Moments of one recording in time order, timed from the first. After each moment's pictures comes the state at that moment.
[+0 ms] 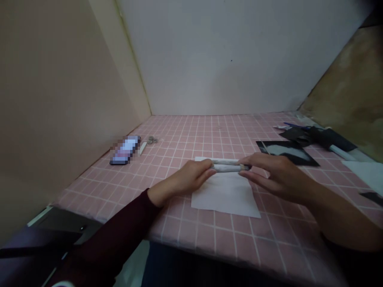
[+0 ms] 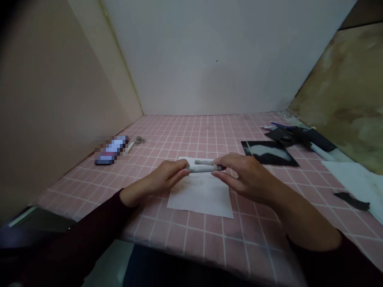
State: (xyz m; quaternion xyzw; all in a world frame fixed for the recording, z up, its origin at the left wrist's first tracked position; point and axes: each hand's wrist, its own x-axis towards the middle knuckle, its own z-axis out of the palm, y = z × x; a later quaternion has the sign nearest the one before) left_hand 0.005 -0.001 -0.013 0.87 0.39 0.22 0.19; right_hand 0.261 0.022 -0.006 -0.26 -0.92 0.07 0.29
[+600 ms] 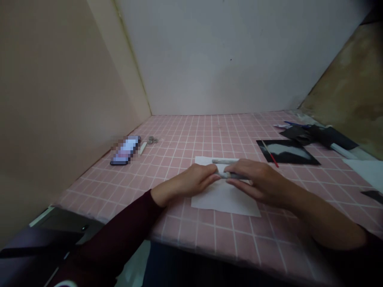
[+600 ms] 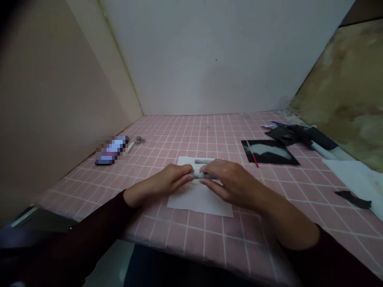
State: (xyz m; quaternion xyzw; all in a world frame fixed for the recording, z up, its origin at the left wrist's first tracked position) left_hand 0.004 0.001 -0.012 0.88 0.38 0.18 0.22; right_hand 0.253 0.018 -0.009 -0.23 -0.93 0.07 0.27
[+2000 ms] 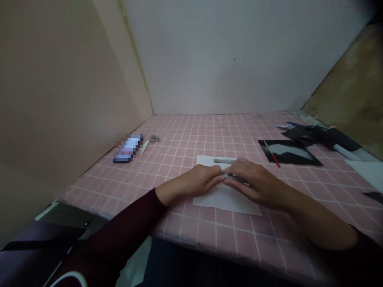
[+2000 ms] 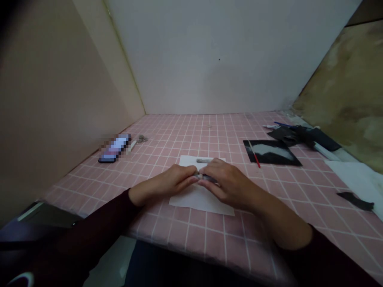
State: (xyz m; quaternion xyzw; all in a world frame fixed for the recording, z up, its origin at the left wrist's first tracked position) left_hand 0.007 0.002 -0.014 0.89 0.37 0.18 0.20; right_hand 0.250 0.020 -0.009 -0.24 -0.92 0.13 0.26
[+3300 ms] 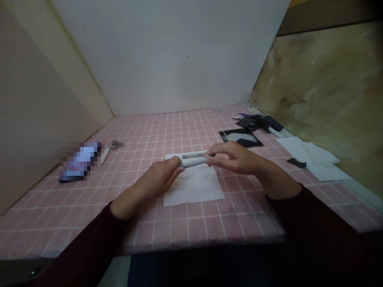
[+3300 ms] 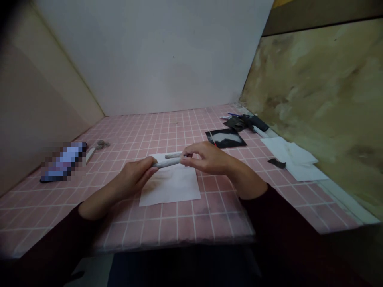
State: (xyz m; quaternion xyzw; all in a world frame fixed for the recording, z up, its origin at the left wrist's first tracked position) left_hand 0.002 0.000 -0.019 0.90 0.36 0.22 0.06; right_hand 0.267 0.024 0.007 -0.32 -0.88 0.25 0.24
